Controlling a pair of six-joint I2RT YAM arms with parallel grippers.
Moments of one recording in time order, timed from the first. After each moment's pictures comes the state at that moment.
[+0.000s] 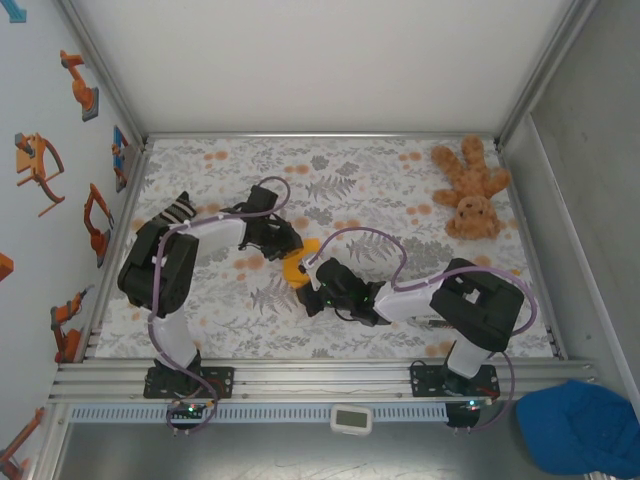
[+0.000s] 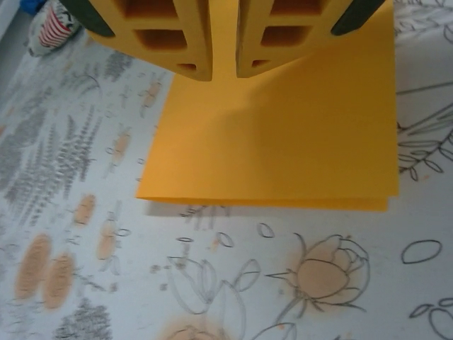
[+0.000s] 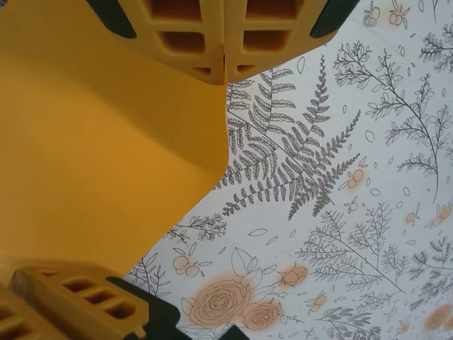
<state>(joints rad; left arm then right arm) -0.52 1.86 1.08 -0.36 0.46 -0.80 1.04 1.68 0.65 0.40 -0.07 0.40</state>
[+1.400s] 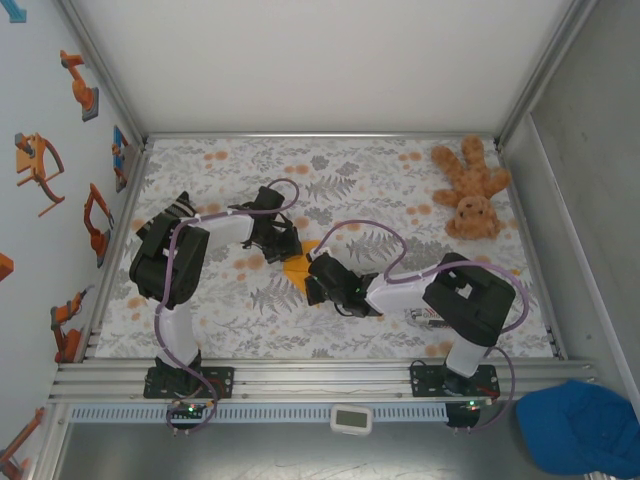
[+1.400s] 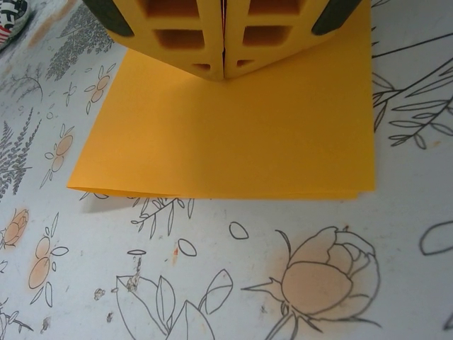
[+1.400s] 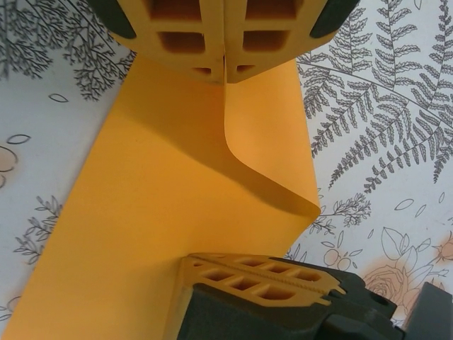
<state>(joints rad) -0.53 1.93 1.14 -0.45 0.44 -0.68 1.02 1.74 0.76 0.19 0.13 0.56</state>
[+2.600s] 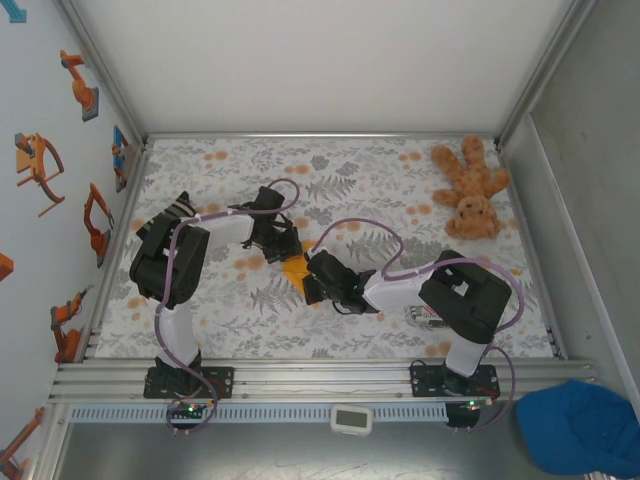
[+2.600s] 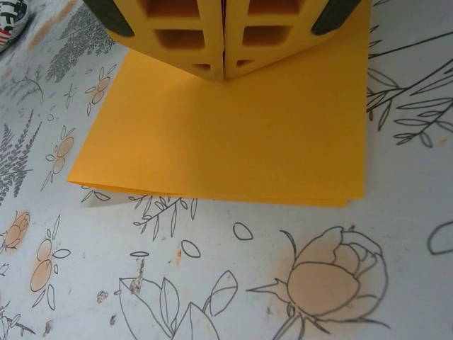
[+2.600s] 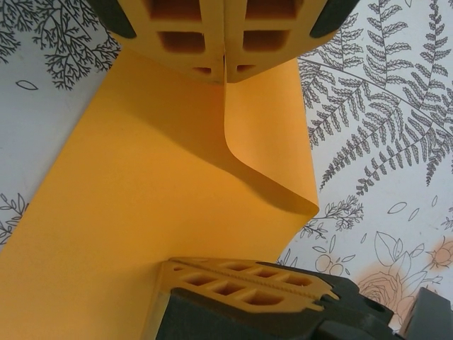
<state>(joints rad) -0.53 1.93 1.14 -0.45 0.44 -0.68 1.01 1.76 0.78 0.17 0.08 0.56</state>
